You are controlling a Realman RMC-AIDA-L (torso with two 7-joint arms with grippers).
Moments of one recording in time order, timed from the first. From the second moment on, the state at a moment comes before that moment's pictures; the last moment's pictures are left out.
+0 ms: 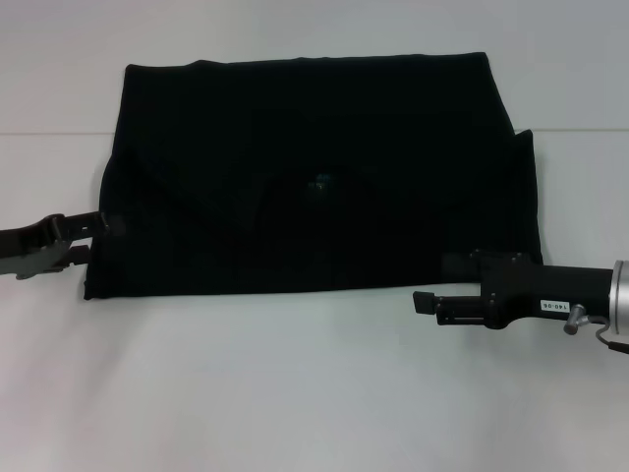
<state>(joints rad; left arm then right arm) -0.59 -1.89 0.44 0.46 2.23 1.25 -2.27 0.62 2.06 -0.67 -0.48 -2.06 -1.35 1.41</state>
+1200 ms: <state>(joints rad) -0.60 -1.92 0.52 0.44 2.23 1.14 -2.28 0.62 2.07 -0.67 -0.48 -2.06 -1.35 1.41</state>
